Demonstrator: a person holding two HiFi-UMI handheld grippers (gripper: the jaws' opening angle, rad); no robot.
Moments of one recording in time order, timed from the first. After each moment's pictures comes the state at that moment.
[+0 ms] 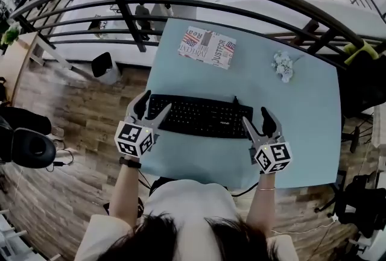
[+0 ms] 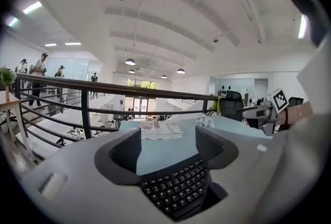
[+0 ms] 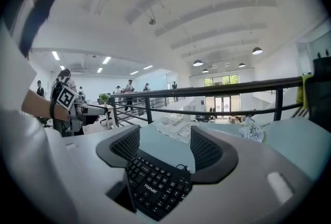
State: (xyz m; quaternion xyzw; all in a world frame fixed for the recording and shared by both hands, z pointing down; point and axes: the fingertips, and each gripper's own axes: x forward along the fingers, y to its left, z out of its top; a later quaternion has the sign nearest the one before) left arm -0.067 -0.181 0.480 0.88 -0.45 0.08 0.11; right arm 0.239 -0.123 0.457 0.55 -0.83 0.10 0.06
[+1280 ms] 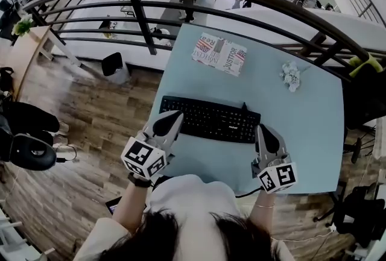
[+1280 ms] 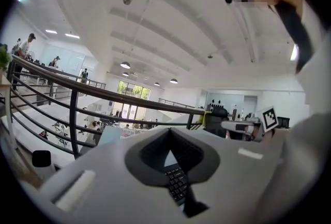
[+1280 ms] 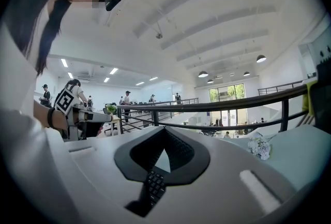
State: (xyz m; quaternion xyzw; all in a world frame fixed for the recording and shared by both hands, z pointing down) left arm -0.039 -0.118 0.405 0.90 -0.41 0.01 0.13; right arm 0.195 -0.085 0.379 0.53 -0.85 0.05 0.01
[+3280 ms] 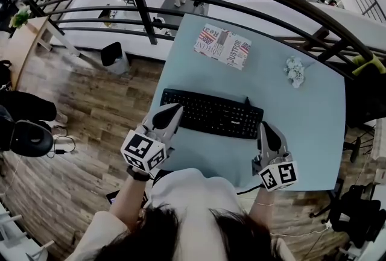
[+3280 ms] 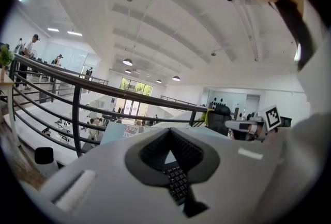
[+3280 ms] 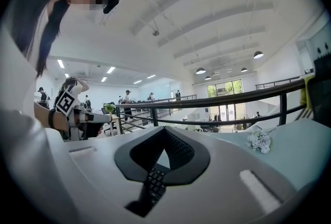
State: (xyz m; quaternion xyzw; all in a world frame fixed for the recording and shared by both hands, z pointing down) left arm -0.048 -0.129 0.422 0.90 -0.41 0.02 0.14; right arm 0.196 -0.089 0.394 0.53 -0.84 0.07 0.02
